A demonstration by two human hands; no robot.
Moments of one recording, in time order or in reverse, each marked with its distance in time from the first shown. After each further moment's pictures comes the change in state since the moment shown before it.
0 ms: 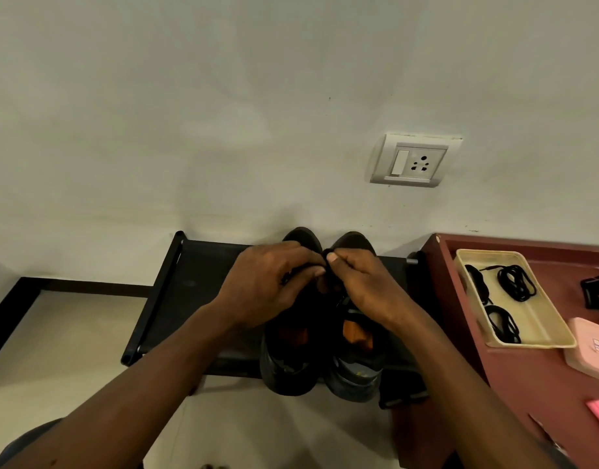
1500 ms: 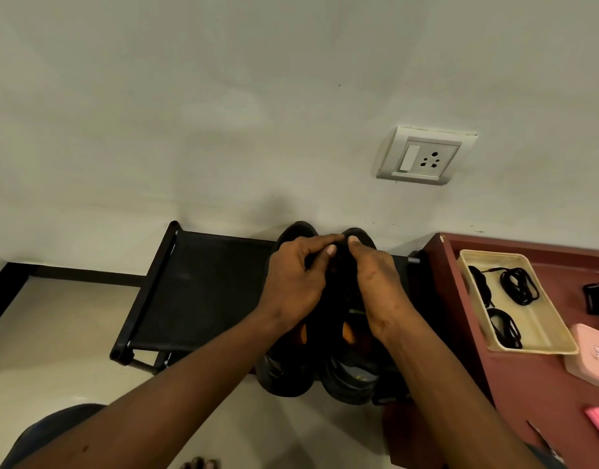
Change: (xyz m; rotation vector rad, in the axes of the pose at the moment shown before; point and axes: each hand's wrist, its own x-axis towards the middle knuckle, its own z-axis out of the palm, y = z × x) left_hand 0.017 0.022 0.049 -0.623 0.207 -0.527; right_hand 0.000 -0.015 0.016 0.635 0.296 0.371
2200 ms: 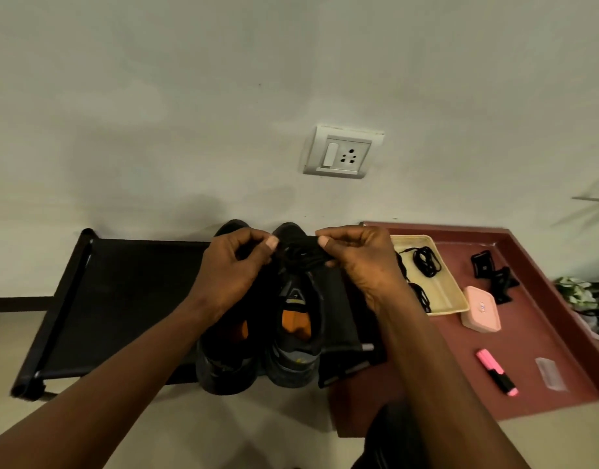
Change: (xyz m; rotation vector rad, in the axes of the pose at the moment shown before) left_hand 0.014 -0.020 -0.004 -0.115 -0.136 -0.026; right_hand -0.005 -0.025 -0.067 -0.225 0.164 -0.285
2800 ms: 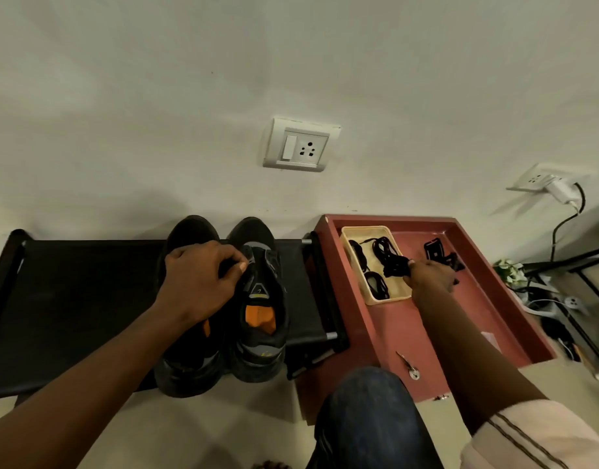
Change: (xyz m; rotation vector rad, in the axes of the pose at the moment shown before) left_hand -0.005 0.001 0.012 0.654 -0.113 0.084; right_hand 0.059 0.107 -0.193 -0.127 0.925 0.414
